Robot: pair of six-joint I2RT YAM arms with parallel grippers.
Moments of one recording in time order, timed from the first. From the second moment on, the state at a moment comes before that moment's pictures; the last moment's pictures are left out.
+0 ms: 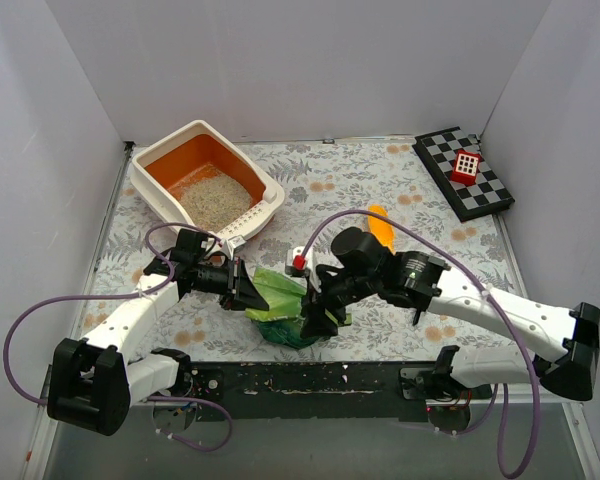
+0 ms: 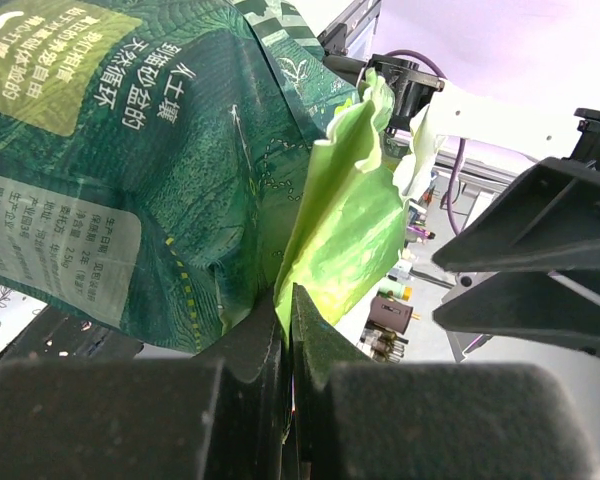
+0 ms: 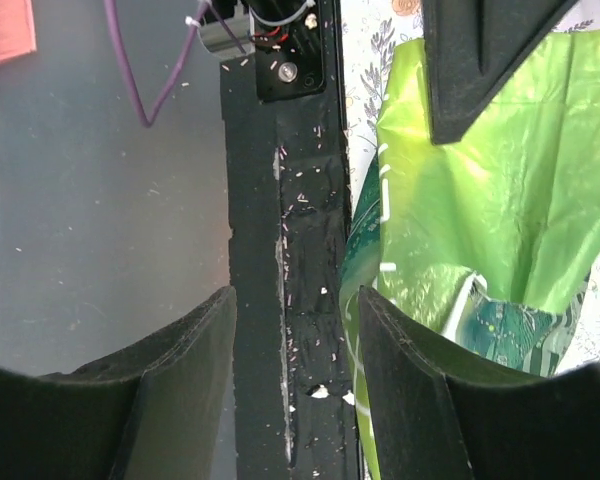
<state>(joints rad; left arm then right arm) -0.27 1.11 0.63 -0.57 1.08 -0.59 1.09 1.15 1.08 -0.58 -0.59 0.00</state>
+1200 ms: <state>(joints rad) -0.27 1.11 0.65 -0.58 1.08 -0.57 1.19 1.26 0.95 -0.56 -0.37 -0.10</state>
